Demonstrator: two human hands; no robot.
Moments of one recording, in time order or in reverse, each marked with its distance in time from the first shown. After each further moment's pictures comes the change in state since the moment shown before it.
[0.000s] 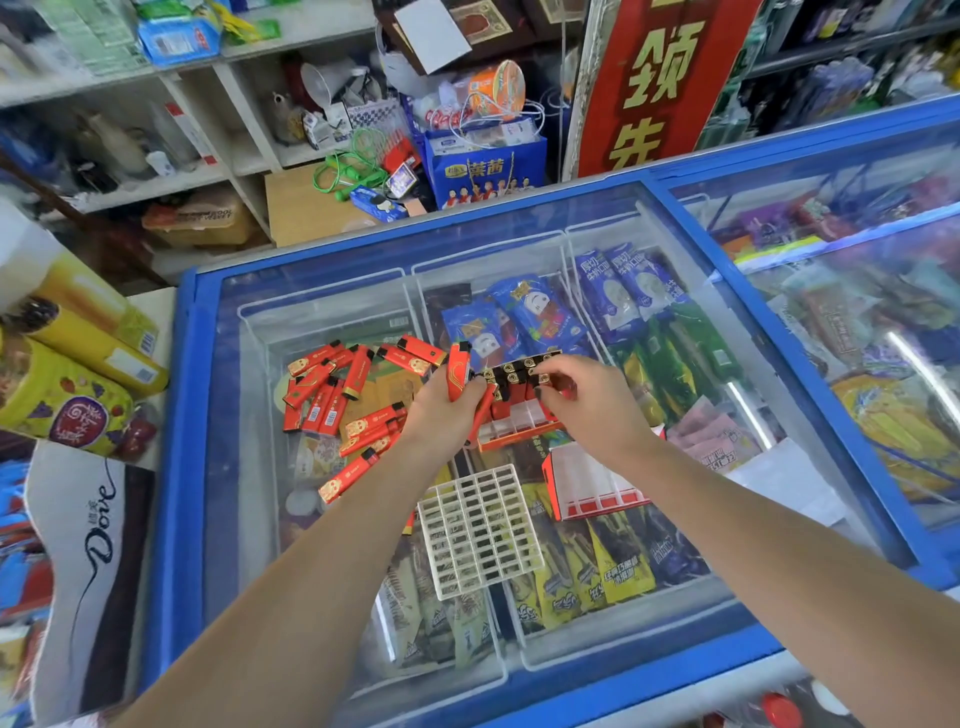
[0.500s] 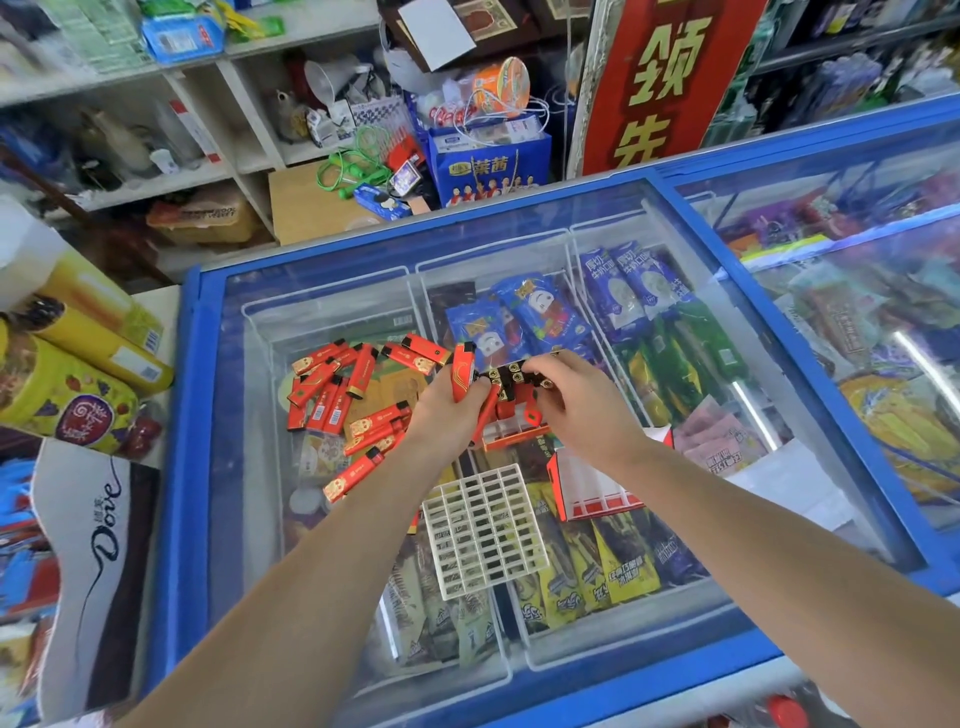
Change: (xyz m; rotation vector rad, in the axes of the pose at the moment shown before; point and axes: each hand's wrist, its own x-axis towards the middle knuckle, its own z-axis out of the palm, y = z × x) left_hand -0.003 0.004 -0.001 -0.024 -0.014 -0.013; right_hand 0.002 -0.001 0.011 -0.147 -0.044 -0.175
